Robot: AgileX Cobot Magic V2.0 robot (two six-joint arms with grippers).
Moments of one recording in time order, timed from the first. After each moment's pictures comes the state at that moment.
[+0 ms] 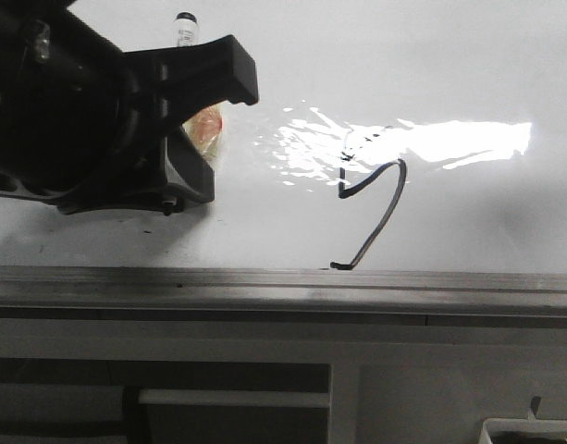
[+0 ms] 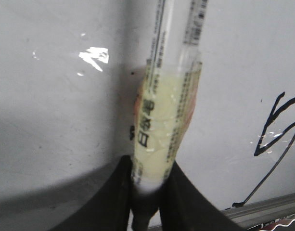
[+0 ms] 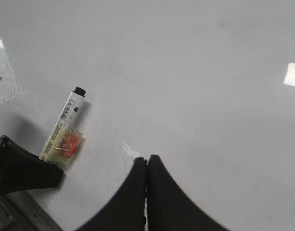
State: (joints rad) left arm -0.97 1.33 -0.67 -1.71 -0.30 0.99; right arm 0.65 0.74 -0.53 1.84 -0.12 -1.89
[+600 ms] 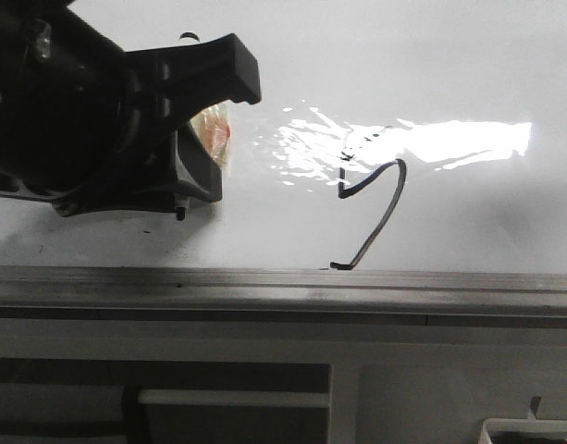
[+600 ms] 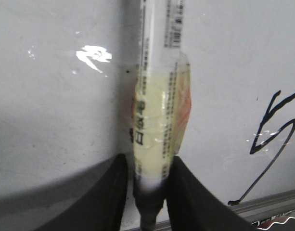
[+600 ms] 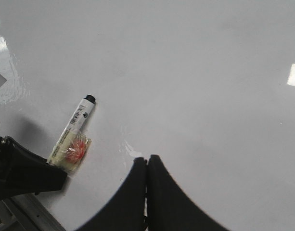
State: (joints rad) left arm -0.97 1.33 -0.67 -1.71 -0.29 0.99; right arm 0.65 0.74 -0.53 1.84 -0.11 -1.89
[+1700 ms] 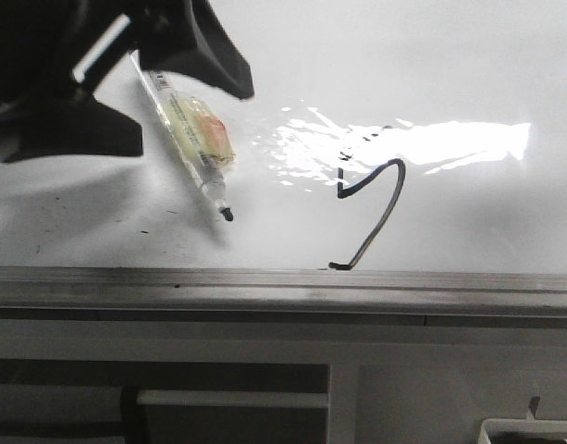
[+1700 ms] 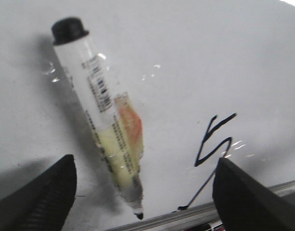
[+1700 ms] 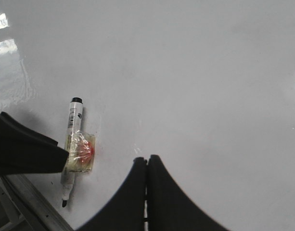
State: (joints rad) left arm -0.96 1.17 -0.67 -1.71 -0.23 0.99; right arm 0.65 0.74 -0.53 1.84 -0.08 -1.89
